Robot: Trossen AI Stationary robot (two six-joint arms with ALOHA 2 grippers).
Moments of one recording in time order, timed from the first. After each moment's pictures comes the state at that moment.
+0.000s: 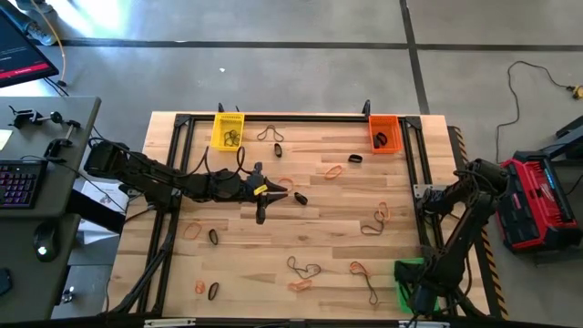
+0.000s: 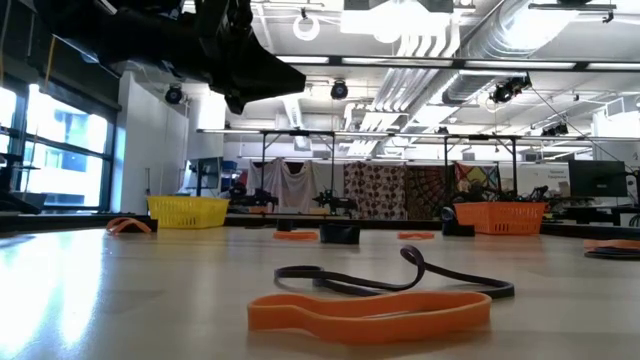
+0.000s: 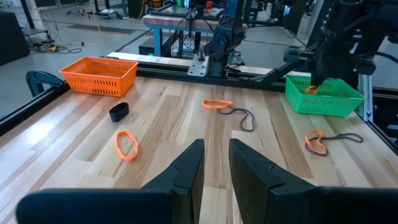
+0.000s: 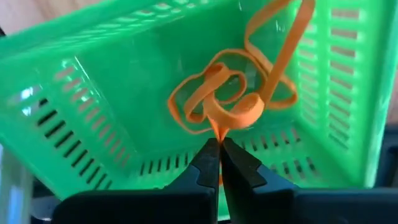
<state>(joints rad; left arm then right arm) -0.09 1.41 0.56 0.65 -0.19 -0.10 1.13 1.60 0.97 -0.93 -0.23 1.34</state>
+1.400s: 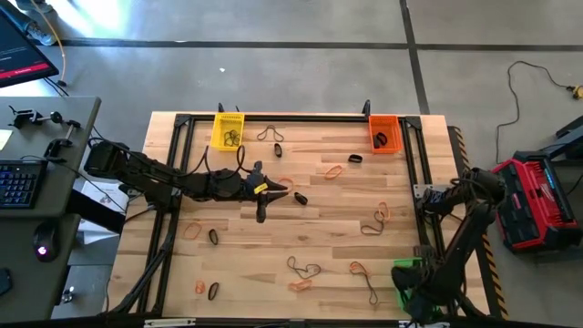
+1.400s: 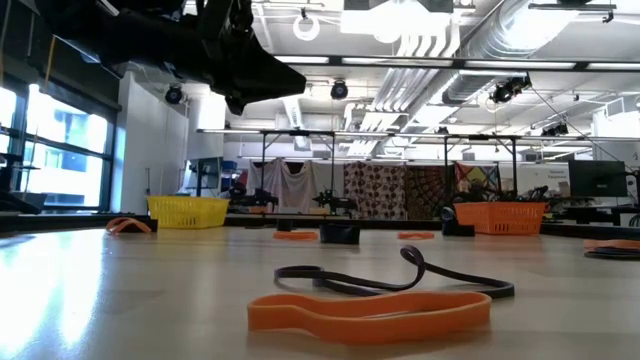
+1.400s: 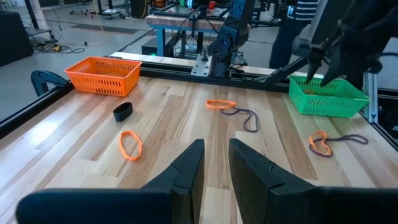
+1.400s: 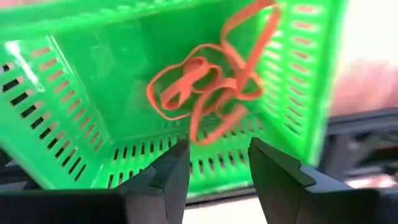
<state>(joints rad) -0.08 1.41 0.56 0.65 -0.19 -0.10 1.12 1.69 1.13 -1.18 -0.21 1.21</state>
